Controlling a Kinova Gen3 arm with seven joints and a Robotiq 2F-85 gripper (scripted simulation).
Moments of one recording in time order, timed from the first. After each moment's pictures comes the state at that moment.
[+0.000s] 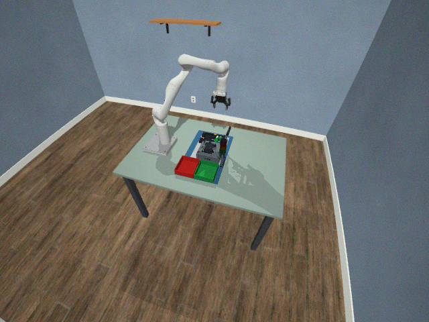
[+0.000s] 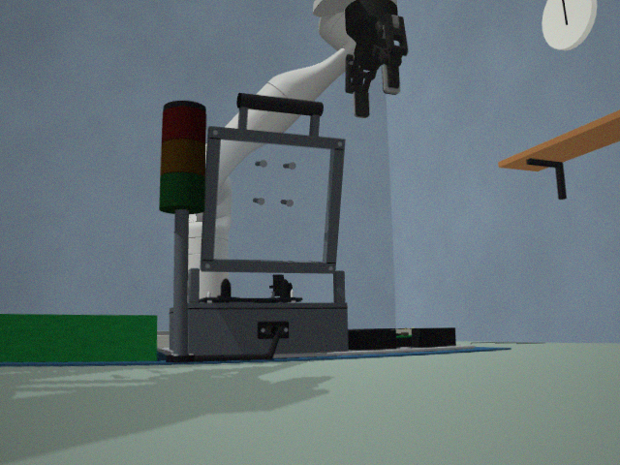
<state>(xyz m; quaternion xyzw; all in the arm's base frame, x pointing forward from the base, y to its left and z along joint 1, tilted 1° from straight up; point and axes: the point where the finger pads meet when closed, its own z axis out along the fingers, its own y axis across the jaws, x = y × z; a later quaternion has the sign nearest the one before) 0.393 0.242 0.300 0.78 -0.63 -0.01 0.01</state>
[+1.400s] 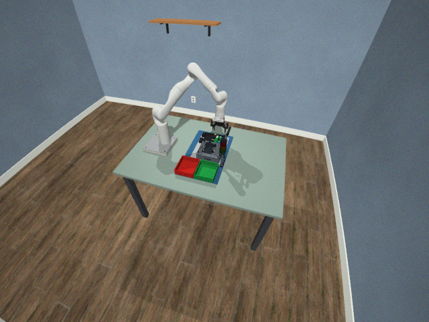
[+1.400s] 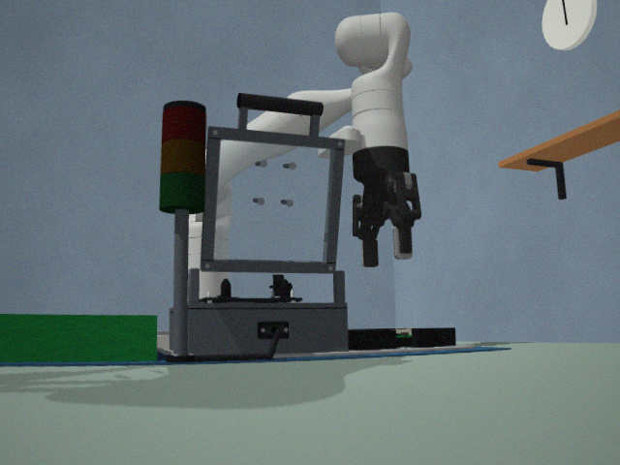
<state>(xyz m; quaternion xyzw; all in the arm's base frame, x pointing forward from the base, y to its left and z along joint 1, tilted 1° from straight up) 0.389 0.246 0.085 0.78 -0.63 -0.01 0.00</state>
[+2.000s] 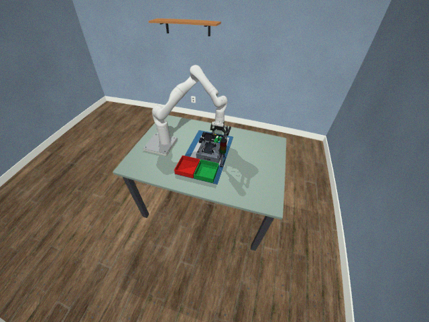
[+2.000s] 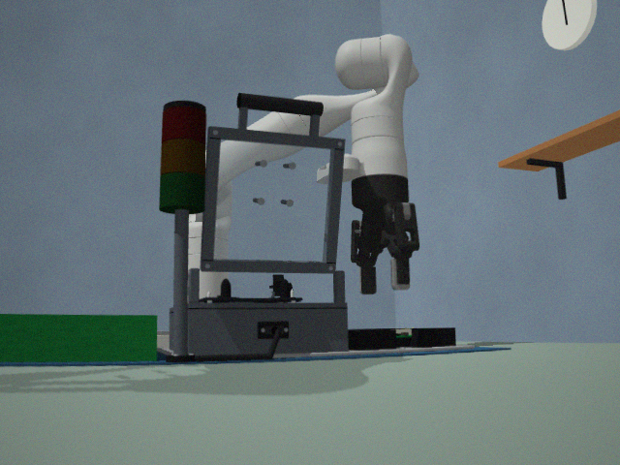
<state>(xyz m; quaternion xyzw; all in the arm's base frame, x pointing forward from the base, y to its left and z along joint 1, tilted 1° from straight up) 0.389 0.241 0.048 0.78 -0.63 -0.01 0.01</state>
